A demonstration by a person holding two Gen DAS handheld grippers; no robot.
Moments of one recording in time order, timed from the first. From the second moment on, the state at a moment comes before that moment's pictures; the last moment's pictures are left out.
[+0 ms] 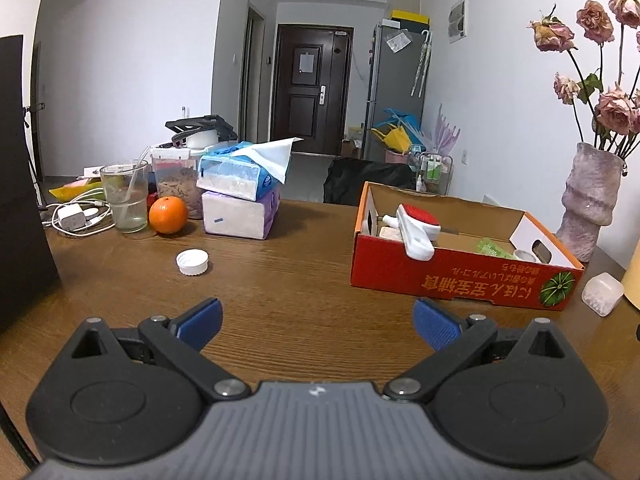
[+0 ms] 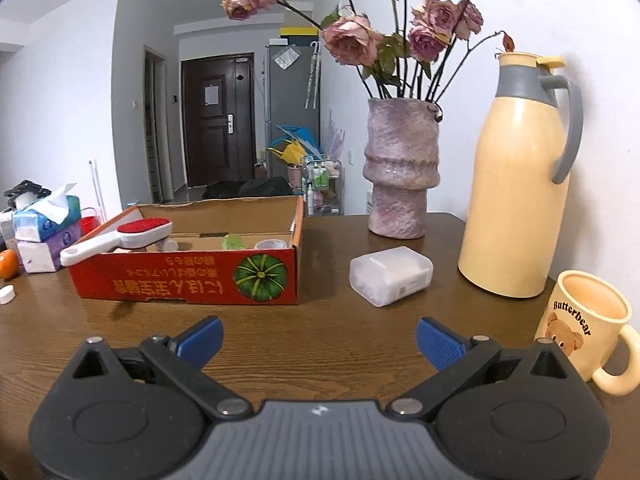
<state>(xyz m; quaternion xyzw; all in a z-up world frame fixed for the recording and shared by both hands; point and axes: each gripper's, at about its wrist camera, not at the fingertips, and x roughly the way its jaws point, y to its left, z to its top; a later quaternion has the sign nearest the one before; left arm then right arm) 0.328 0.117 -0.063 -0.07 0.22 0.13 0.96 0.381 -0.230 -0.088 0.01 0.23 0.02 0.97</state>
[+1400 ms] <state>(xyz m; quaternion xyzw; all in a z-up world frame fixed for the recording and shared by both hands) 0.385 0.188 -0.106 -0.08 0.28 0.19 0.94 0.580 -0.302 -0.142 -0.05 0.28 0.00 0.96</state>
